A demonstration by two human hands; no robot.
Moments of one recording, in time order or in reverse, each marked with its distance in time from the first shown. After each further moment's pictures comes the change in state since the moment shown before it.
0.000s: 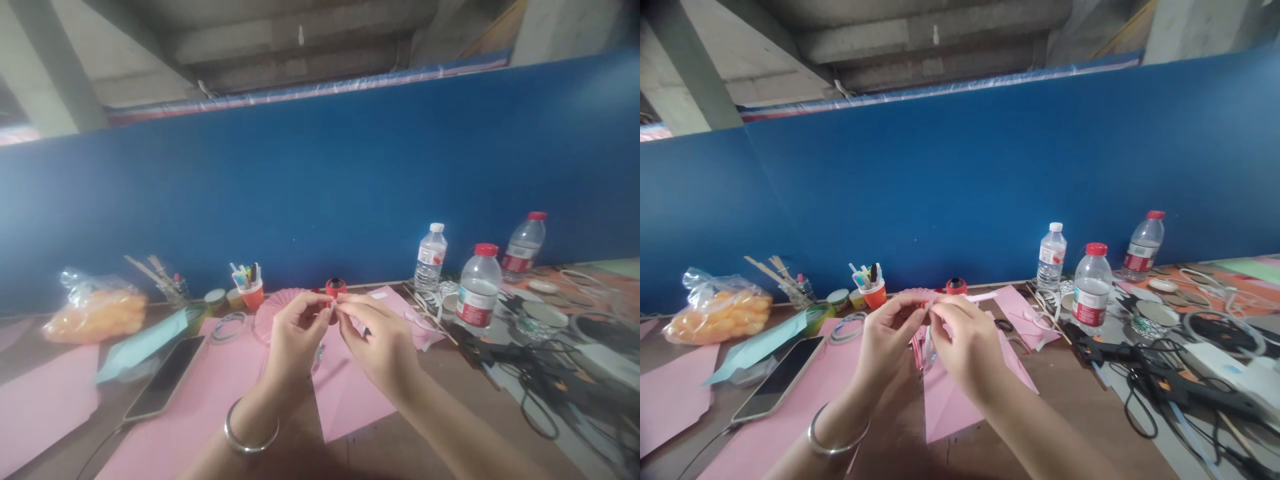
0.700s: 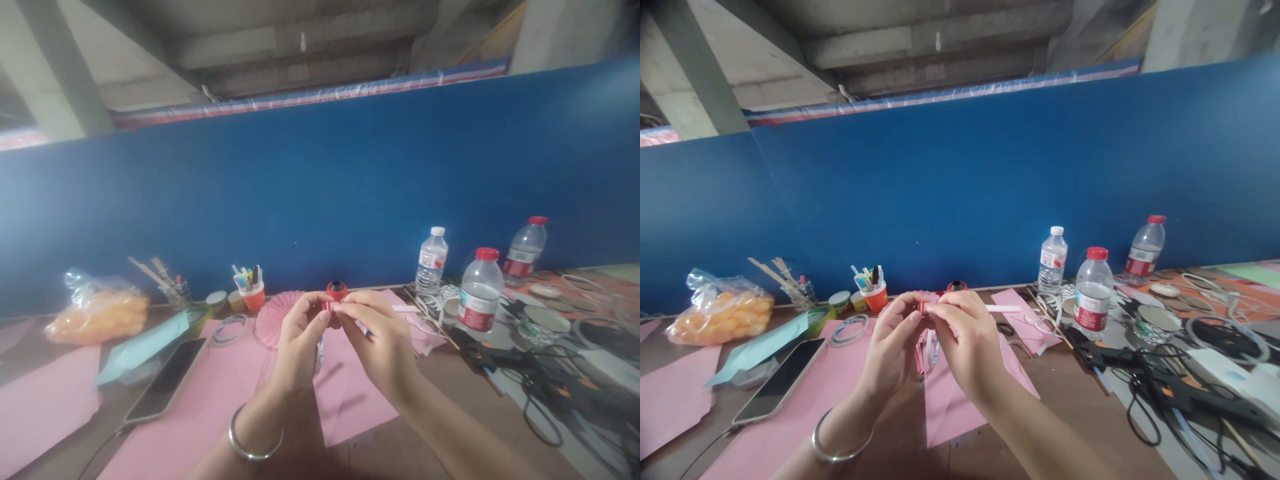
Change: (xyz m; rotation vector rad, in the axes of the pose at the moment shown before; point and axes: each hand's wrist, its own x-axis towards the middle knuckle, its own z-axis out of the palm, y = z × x) left_hand -0.003 -0.009 0.002 -0.369 -0.092 -0.077; right_hand 0.003 0.003 0.002 0.101 0.008 0.041
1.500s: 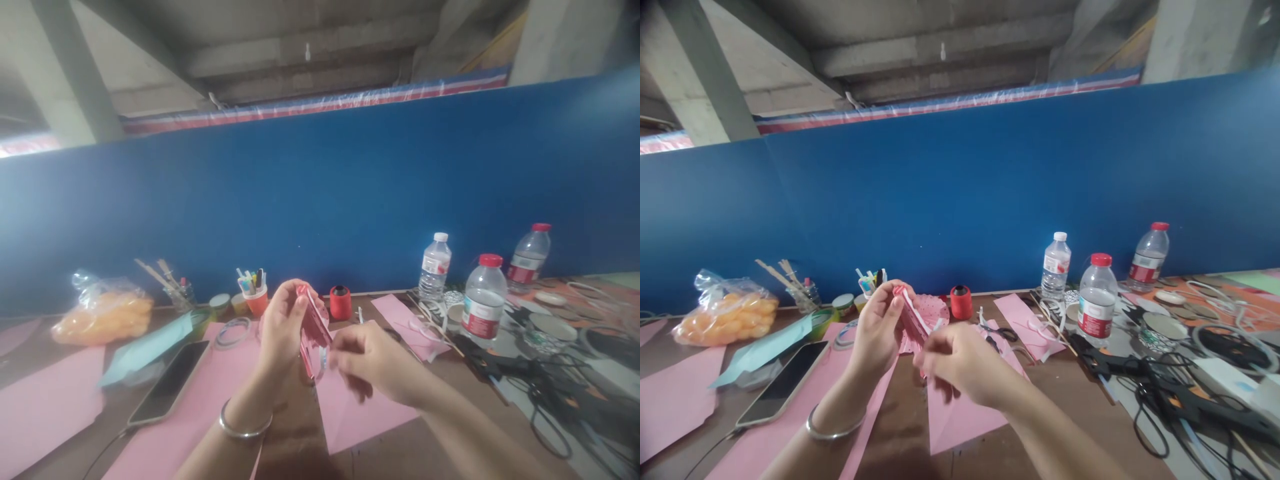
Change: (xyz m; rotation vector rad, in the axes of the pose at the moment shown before) left_hand 0.016 0.011 -0.023 0.077 0.129 0.112; right_hand 0.002 -0.012 -0.011 0.586 -0.775 0.777
